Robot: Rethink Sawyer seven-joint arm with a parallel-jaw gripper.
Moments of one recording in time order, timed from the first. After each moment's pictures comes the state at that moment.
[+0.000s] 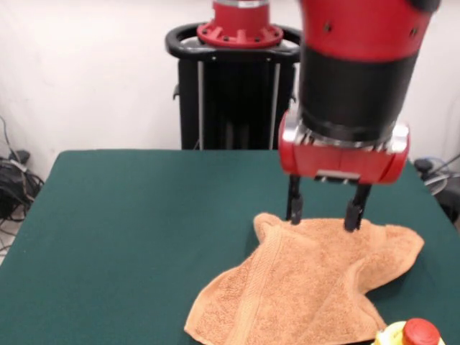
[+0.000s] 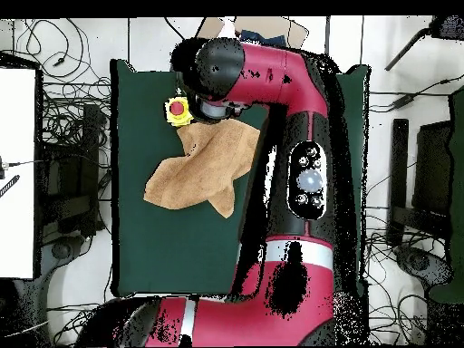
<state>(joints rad) -0.16 -0.47 0.04 0.94 -0.01 1.17 1.78</state>
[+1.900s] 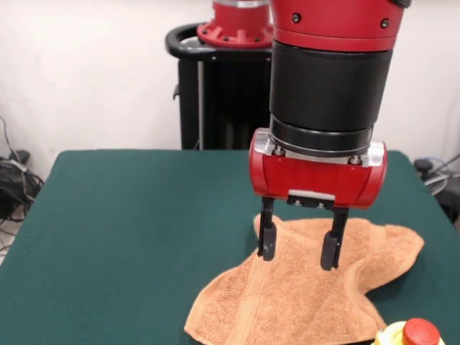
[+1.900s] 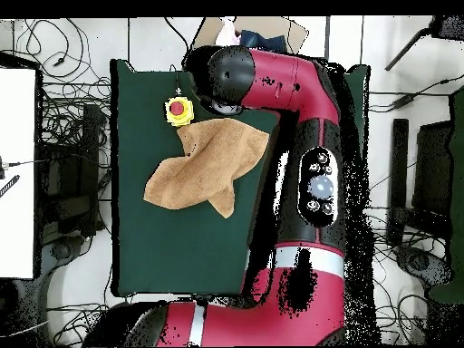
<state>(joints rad) -0.18 -0.48 0.03 0.99 -0.02 0.92 1.78</state>
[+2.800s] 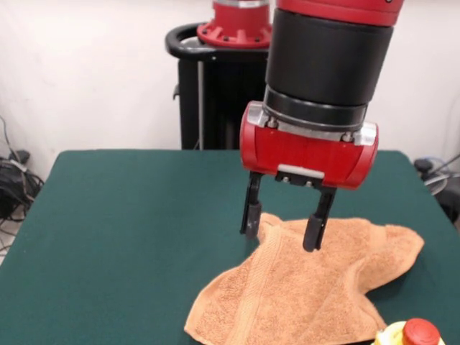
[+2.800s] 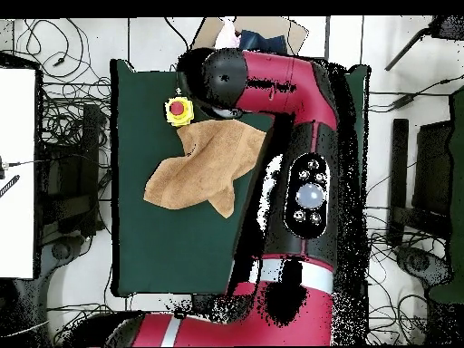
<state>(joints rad) -0.12 -0.50 -0.07 0.99 -0.02 0.92 1.78</state>
